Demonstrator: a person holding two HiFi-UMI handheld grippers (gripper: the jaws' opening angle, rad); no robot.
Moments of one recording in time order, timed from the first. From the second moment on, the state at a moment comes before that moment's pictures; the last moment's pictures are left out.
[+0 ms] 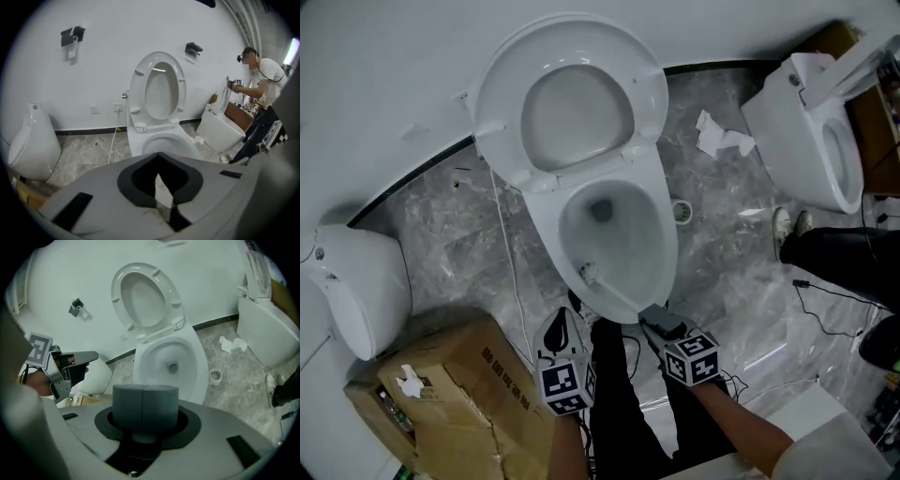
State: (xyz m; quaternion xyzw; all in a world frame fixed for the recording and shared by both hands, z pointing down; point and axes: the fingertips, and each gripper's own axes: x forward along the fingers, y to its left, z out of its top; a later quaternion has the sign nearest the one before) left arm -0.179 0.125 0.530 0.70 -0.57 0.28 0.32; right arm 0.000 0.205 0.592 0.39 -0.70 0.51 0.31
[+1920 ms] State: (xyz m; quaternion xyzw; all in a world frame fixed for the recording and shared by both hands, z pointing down) left arm -0.230 0.066 0.550 0.76 -0.48 0.30 0.31; right arm -0.048 0.090 0.659 0.46 -0.69 0.47 0.31
